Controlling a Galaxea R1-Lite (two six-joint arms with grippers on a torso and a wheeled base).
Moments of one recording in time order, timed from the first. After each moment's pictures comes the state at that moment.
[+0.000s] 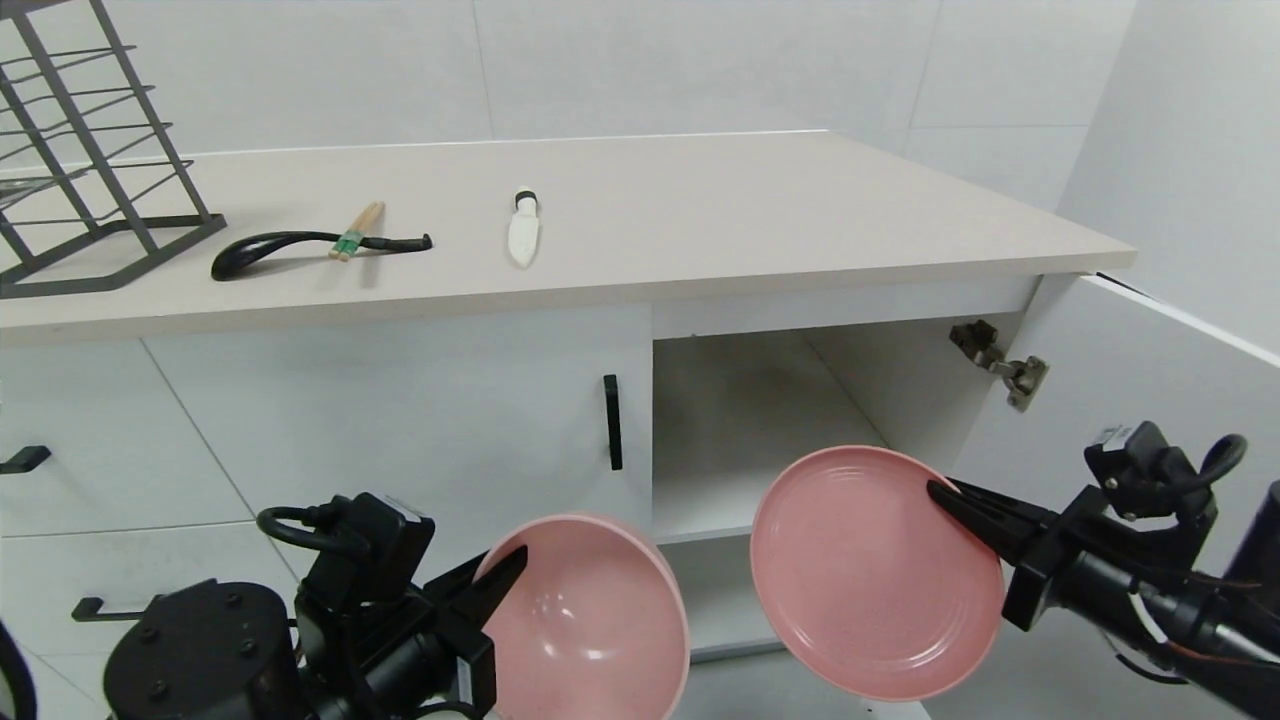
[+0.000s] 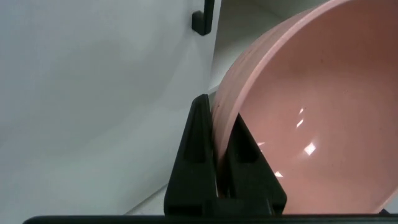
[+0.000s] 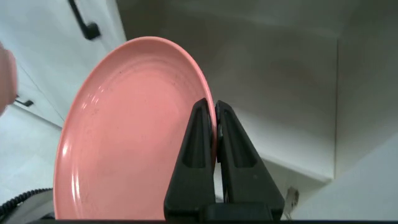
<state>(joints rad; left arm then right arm) -0.79 1.78 0.00 -1.57 0.22 -0.08 0.29 1.75 0.00 -1.57 0.28 -0.06</state>
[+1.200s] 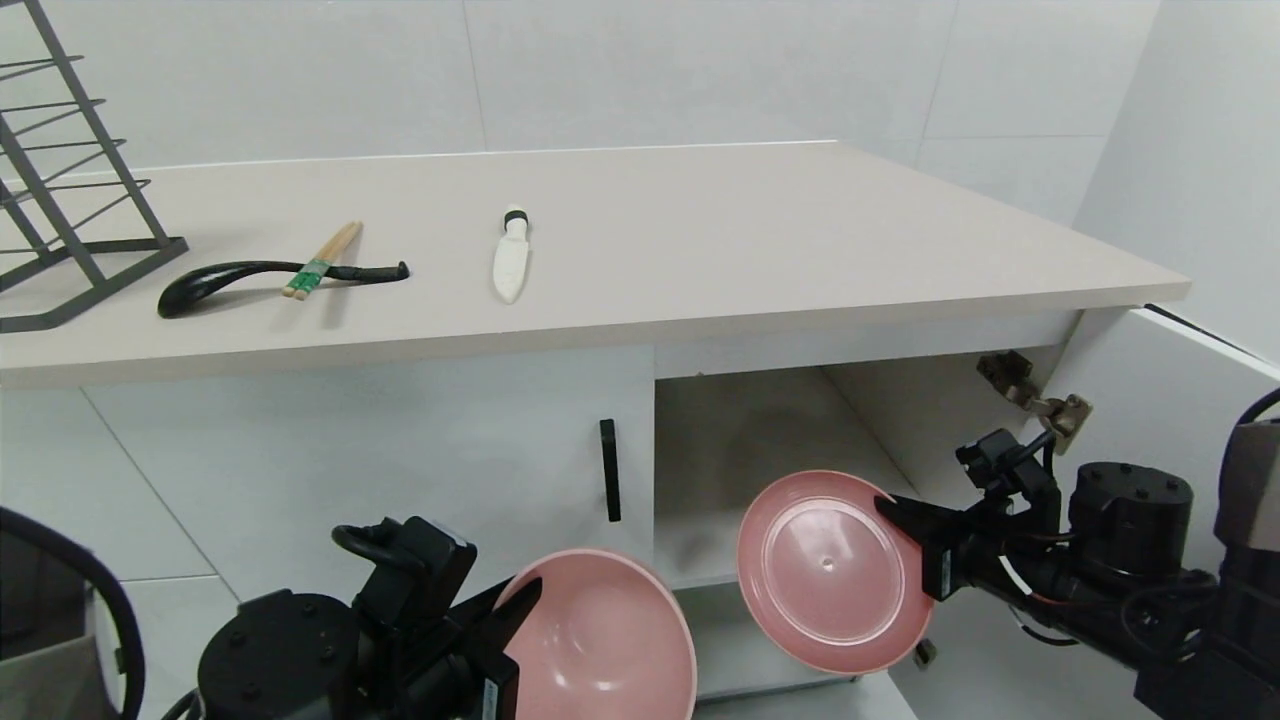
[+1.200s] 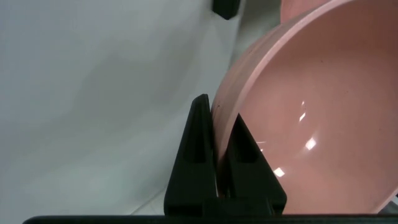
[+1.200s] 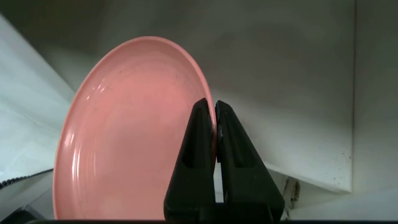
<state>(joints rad) -0.81 1.89 0.00 -1.57 0.23 -0.09 0.25 2.11 -0.17 -1.57 0.28 -0.05</state>
